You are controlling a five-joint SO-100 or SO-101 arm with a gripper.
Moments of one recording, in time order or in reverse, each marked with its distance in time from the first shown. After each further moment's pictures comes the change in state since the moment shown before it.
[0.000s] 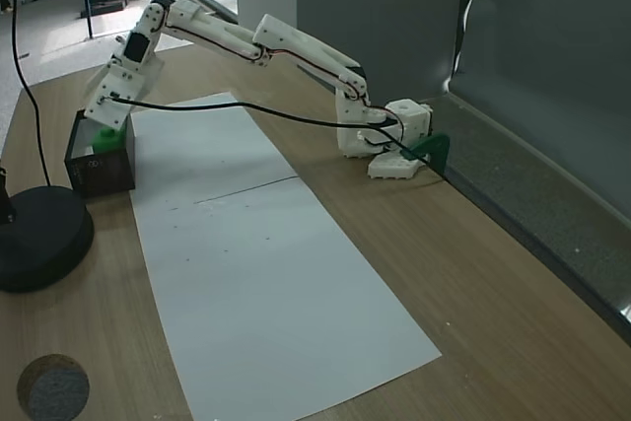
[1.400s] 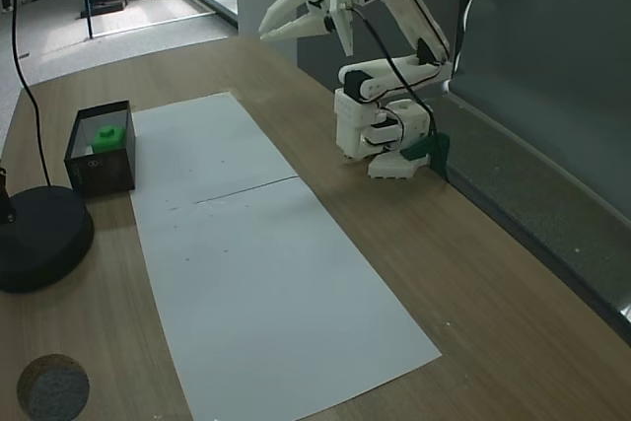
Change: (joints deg) arm -25.9 150.4 129.3 -16.7 0.9
